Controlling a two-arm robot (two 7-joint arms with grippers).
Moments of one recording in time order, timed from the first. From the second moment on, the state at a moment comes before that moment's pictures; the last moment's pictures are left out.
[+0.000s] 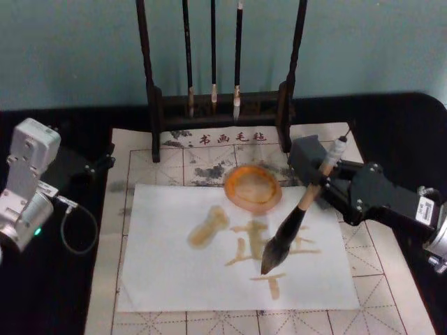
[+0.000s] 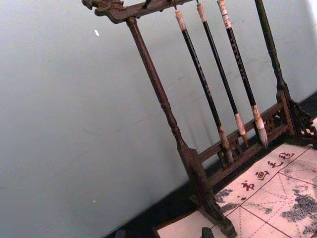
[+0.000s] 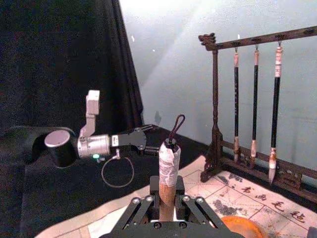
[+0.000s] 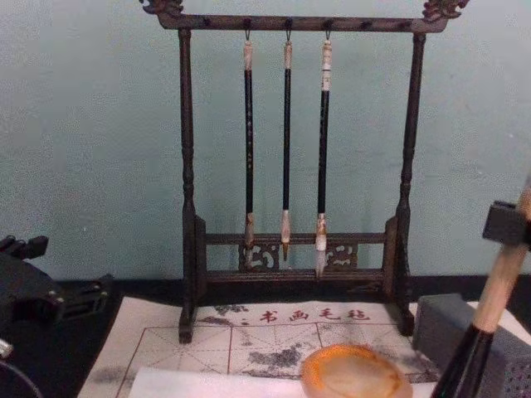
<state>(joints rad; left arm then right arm) -0.20 0.60 0.45 -1.41 -0.25 -0.12 0.03 -0.01 0.76 -0.32 -1.76 0.85 -0.09 0.68</state>
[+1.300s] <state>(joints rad) -0.20 0.60 0.45 -1.41 -0.25 -0.12 0.03 -0.07 0.76 -0.32 -1.79 0.75 -0.13 0.70</state>
